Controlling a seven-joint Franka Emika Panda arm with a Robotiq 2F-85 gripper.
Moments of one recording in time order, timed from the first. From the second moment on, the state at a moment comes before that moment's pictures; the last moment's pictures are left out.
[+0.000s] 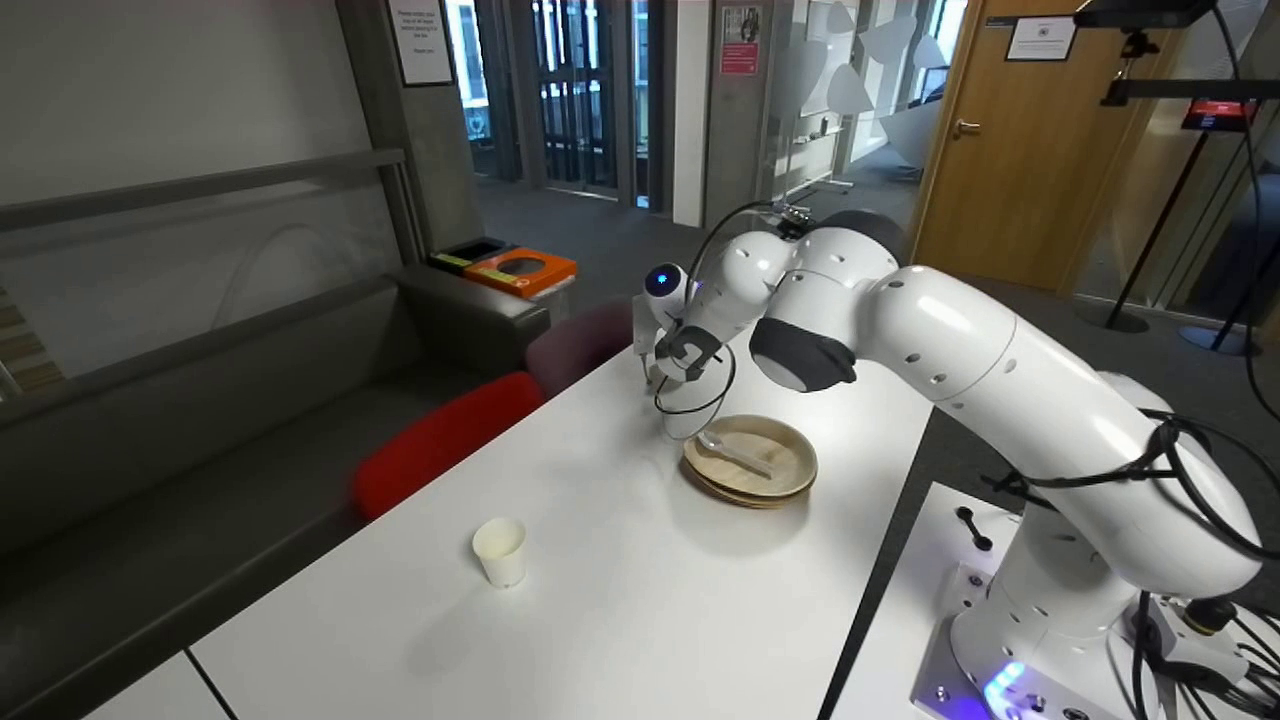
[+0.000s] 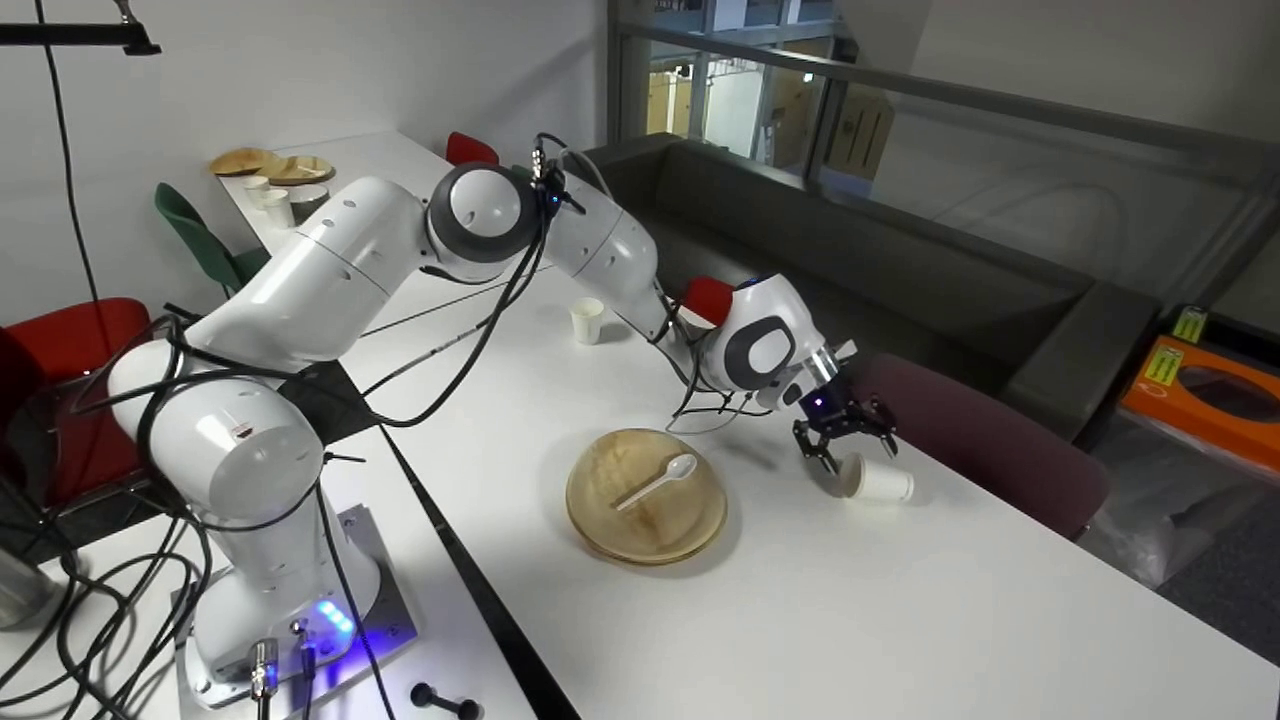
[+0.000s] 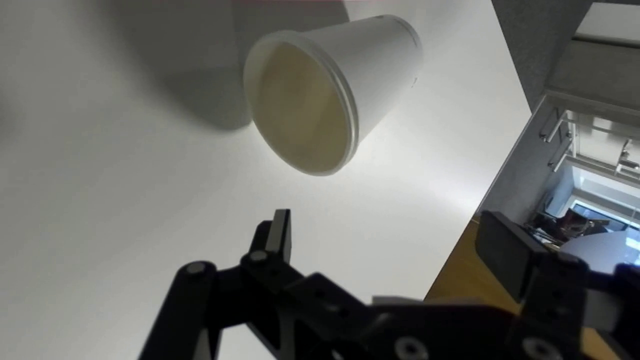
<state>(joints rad) 0.31 1.05 -0.81 -1.56 -0.01 2.80 2.50</state>
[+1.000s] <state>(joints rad) 0.36 1.26 -0.95 -1.43 0.11 2.79 2.60</state>
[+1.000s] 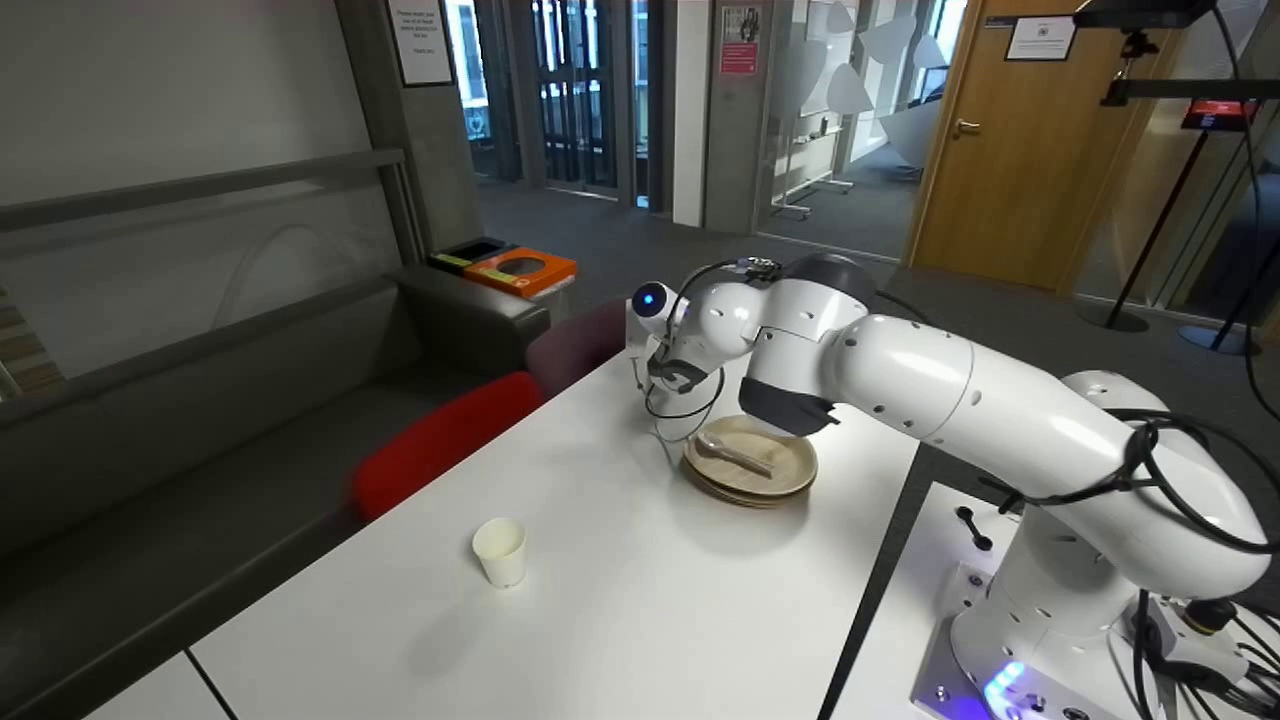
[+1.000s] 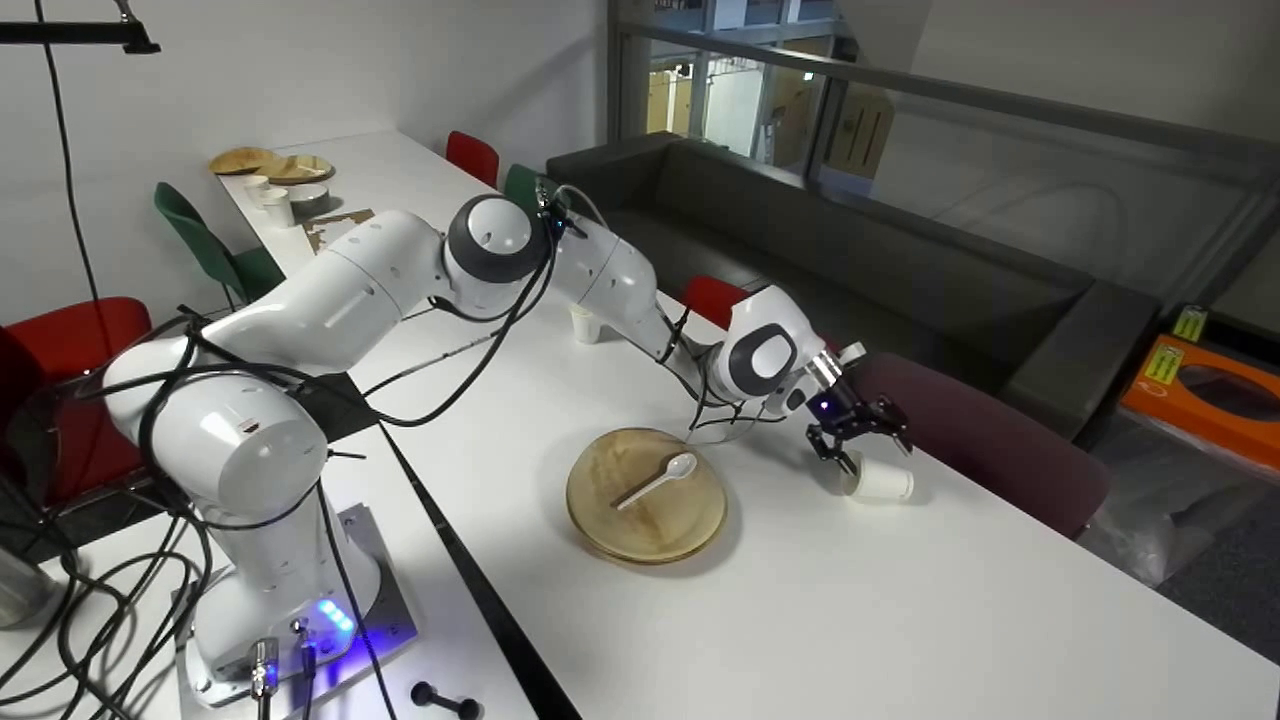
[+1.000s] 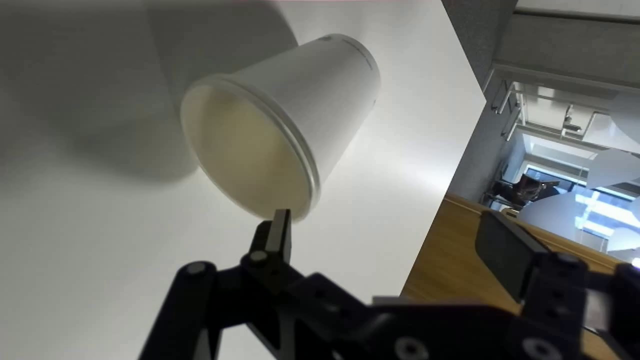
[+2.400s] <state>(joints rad) 0.37 1.30 -0.97 -1.40 0.12 2.79 2.60</state>
